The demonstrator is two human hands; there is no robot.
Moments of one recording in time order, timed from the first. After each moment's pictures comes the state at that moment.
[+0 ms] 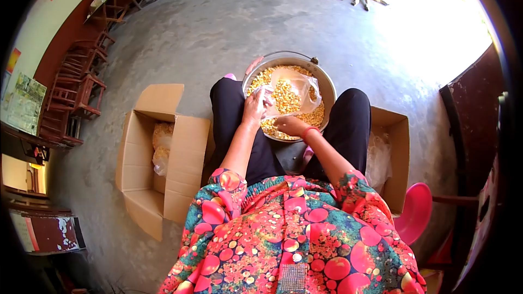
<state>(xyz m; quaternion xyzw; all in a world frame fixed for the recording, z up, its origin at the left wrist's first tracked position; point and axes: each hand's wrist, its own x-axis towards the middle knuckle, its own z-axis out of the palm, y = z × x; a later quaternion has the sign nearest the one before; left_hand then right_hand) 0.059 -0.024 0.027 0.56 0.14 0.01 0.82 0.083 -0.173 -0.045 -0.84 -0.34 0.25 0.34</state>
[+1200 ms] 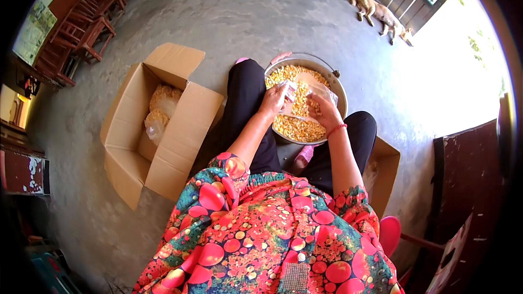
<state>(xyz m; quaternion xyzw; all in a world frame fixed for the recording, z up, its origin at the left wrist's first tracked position) 0.059 -0.027 0.015 0.55 0.13 0.05 0.82 0.121 -0.190 0.022 -0.57 0.04 0.36 0.74</state>
